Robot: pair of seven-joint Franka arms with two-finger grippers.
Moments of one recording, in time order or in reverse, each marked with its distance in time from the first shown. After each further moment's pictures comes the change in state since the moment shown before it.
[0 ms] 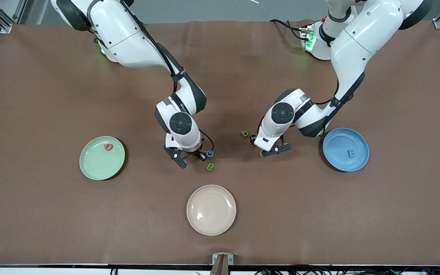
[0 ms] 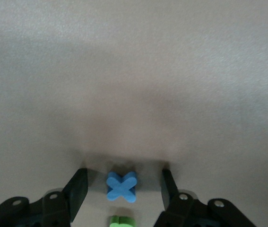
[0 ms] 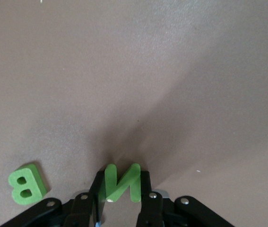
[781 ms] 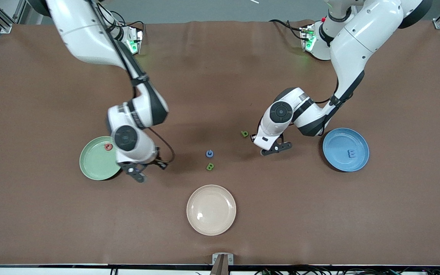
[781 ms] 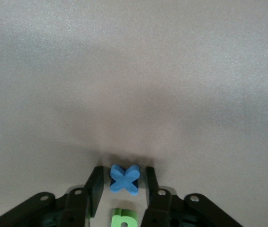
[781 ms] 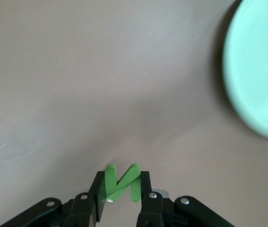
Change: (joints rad) left arm -0.003 -0.009 -0.007 0.001 0.000 -0.017 -0.030; right arm -0.250 -0.225 -0.046 -0.144 -0.002 -0.173 -0.506
